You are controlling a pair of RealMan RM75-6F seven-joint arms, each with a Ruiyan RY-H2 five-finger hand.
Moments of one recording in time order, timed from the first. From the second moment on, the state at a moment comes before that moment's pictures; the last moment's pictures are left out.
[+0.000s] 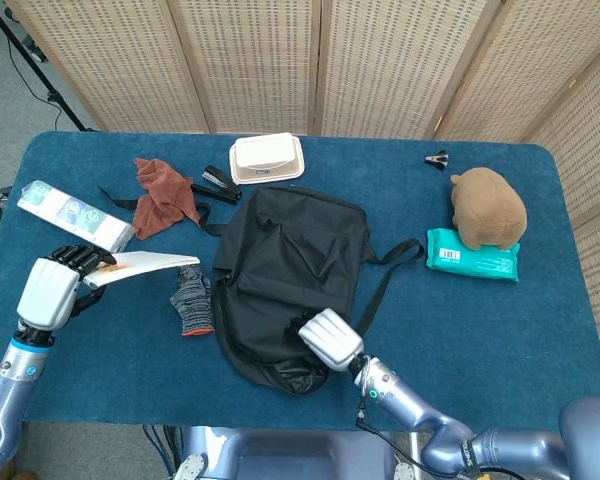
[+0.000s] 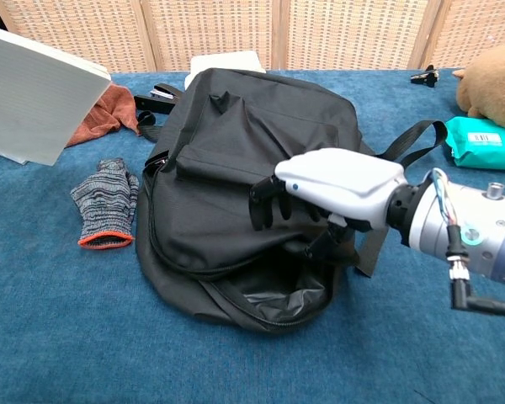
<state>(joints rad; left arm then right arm) -0.39 -1.46 -0.08 -1.05 1.65 1.60 -0.26 0.72 -1.66 0.07 -1.56 -1.42 0.97 -0.27</state>
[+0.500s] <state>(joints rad) -0.39 -1.46 -0.07 -1.02 1.69 1.66 -0.31 0.71 -1.62 0.18 -1.58 -1.37 1.02 -0.11</state>
